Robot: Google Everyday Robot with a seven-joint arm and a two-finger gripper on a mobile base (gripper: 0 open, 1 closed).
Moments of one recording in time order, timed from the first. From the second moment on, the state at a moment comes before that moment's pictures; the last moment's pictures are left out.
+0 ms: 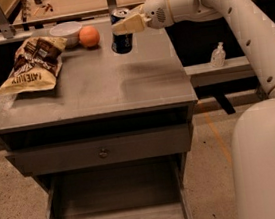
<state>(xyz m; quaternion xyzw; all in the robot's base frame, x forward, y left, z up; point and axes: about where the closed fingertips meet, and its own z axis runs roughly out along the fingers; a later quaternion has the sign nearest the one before) 0.747 0.000 0.974 -0.46 0.65 0.37 0.47</state>
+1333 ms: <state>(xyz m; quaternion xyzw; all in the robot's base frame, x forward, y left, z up) 0.631 0.011 1.050 -0.41 0.65 0.39 0.51</state>
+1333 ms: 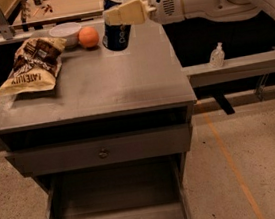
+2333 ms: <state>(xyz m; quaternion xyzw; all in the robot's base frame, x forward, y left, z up) 0.505 0.053 0.935 -0.37 0.70 0.43 0.44</state>
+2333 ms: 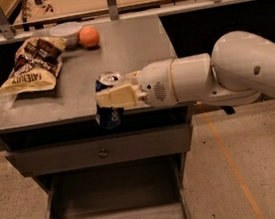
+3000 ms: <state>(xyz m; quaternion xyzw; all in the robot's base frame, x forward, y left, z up) 0.475 0.074 0.891 -0.36 0.71 0.44 0.41</state>
